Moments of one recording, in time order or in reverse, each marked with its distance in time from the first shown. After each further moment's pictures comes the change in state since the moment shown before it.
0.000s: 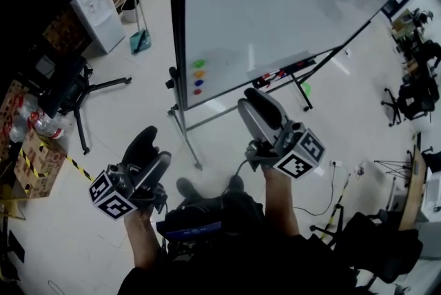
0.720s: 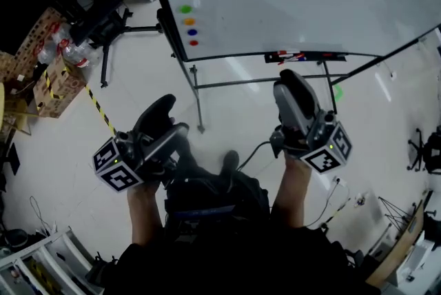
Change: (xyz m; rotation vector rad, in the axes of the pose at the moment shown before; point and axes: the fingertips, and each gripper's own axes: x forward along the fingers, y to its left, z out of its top) left arm 0.085 -0.079 -0.121 0.082 -0.063 0.190; right arm -0.130 -0.063 0.061 0.140 -0.007 0.231
